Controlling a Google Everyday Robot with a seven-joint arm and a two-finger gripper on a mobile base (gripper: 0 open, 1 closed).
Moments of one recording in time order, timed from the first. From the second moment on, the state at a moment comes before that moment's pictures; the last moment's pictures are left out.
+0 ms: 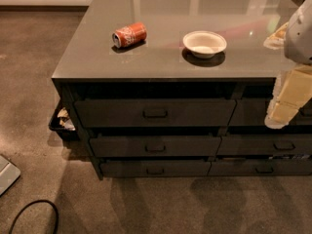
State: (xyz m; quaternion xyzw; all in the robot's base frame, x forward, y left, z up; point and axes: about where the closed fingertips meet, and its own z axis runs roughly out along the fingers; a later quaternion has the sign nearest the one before) arm 0.438 -0.217 0.976 -0.60 0.78 -0.03 0.16
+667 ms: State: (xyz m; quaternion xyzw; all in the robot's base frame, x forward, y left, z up) arm 0.446 -0.216 0.976 -0.59 0.78 -0.02 0.19
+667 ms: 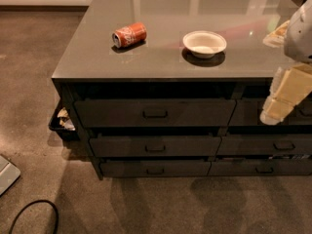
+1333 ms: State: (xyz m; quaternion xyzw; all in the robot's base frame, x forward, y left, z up) arm 0.490 -0.191 0.913 -0.56 0.78 0.06 0.28
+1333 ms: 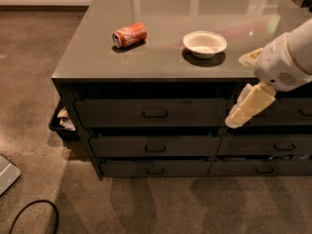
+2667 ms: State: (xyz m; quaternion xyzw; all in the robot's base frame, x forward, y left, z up) arm 0.556 -0.144 0.738 -0.51 0.79 0.18 0.27
